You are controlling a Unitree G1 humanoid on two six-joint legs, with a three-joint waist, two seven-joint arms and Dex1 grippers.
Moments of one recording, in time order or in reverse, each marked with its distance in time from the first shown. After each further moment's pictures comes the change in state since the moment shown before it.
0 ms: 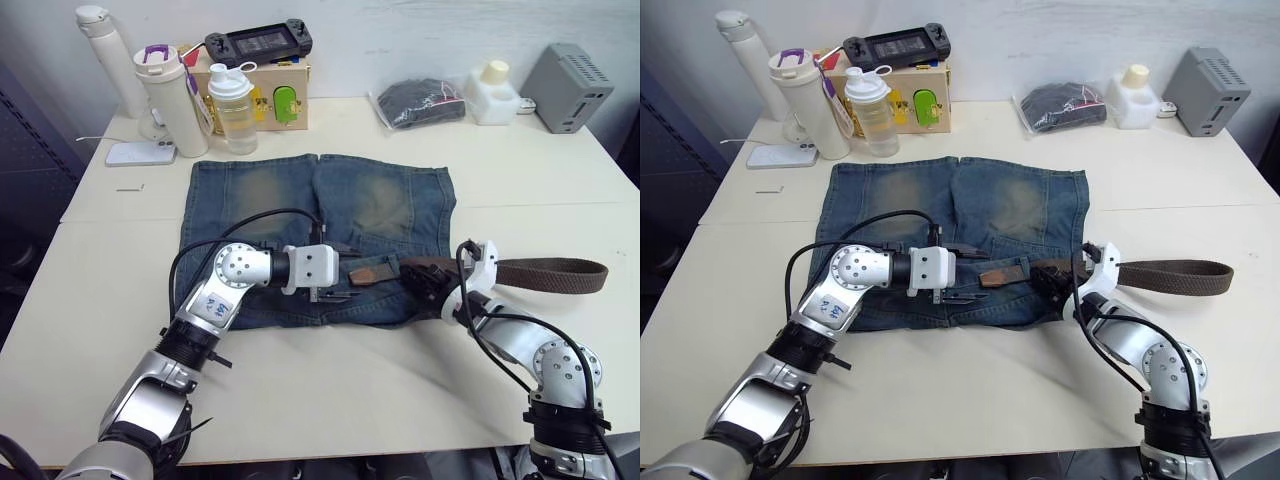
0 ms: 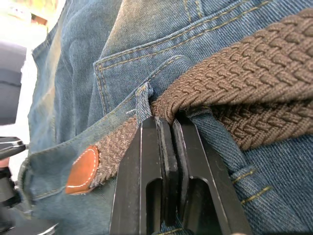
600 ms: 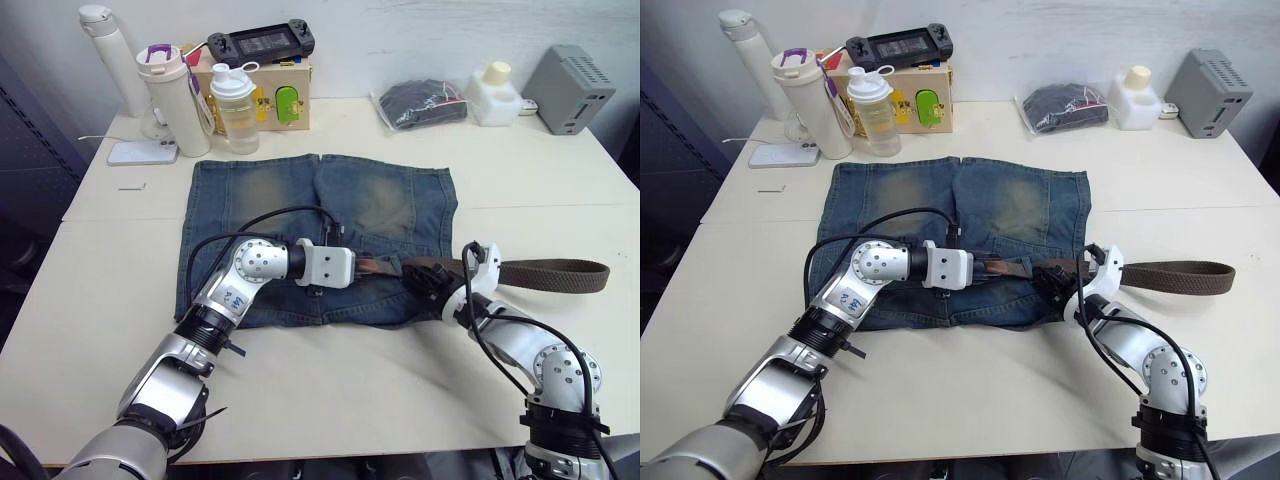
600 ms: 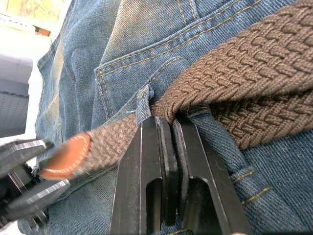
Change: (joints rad) left arm -0.073 -0.064 -0.012 0.132 0.078 -0.105 0.066; right arm 0.015 0.036 -0.008 -0.015 -0.011 -0.009 -0.008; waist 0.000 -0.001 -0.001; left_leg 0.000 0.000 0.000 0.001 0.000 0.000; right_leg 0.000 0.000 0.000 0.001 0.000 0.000
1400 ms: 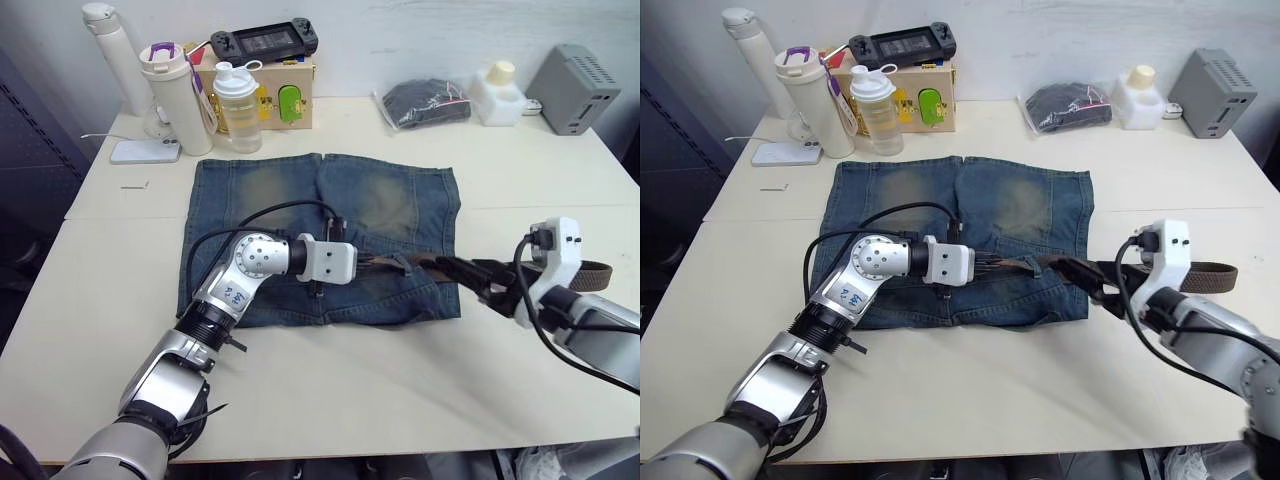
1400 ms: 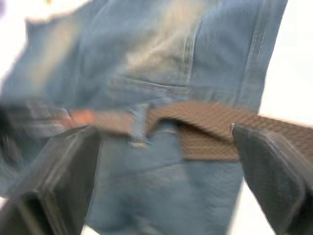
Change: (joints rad) left arm -0.023 -0.007 0.018 -0.031 -0.028 0.061 -0.030; right arm 0.244 -0.744 -0.033 -0.429 -0.267 -0.039 0.416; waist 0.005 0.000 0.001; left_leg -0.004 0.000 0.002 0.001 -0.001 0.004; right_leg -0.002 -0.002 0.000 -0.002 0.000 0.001
